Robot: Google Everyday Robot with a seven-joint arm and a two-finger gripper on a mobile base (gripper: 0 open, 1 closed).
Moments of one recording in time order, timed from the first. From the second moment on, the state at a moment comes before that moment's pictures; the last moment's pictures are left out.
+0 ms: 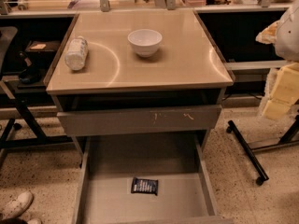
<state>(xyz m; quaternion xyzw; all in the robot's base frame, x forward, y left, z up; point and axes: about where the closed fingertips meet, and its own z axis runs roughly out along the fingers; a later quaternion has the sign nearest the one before) 0.438 -0.216 0.977 -0.60 0.78 -0.04 0.16</state>
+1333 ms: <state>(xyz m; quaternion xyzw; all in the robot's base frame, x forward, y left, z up) 0.412 -0.155 0.813 -0.59 0.79 0.06 0.16</state>
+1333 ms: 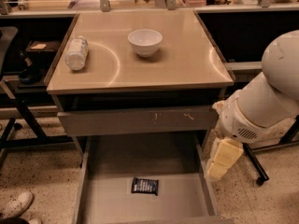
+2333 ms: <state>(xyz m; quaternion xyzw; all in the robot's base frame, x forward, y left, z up) 0.409 -0.141 0.706 -0.58 0.80 0.09 0.12</state>
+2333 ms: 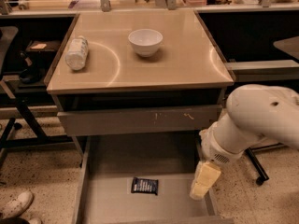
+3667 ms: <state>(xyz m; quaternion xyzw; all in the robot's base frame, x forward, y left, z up) 0.413 -0.080 0.587 -0.62 0.76 0.14 0.13</state>
